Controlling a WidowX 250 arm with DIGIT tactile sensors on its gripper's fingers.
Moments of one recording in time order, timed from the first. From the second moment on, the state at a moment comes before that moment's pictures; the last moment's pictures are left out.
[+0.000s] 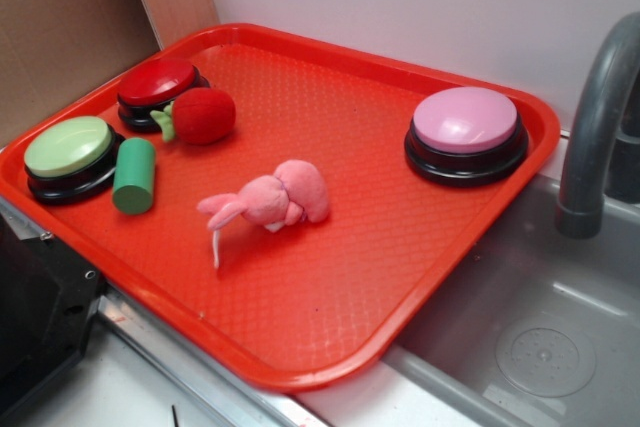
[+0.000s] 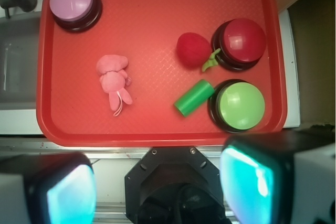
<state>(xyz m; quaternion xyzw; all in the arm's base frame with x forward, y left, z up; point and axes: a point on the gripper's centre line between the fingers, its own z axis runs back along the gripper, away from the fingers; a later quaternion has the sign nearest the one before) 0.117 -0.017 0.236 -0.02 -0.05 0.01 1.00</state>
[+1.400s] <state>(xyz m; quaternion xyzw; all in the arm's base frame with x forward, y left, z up) 0.199 -0.076 0.167 -0.03 -0.06 -0.11 0.99</state>
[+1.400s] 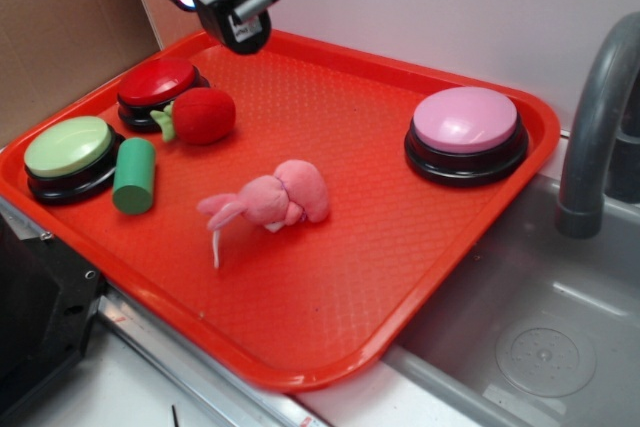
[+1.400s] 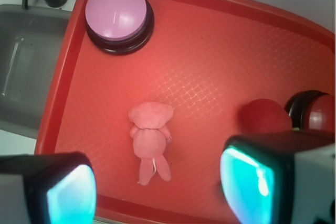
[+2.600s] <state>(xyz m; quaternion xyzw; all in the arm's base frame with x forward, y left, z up) 0.310 -0.135 0.079 0.00 -0.09 -0.14 0.99</state>
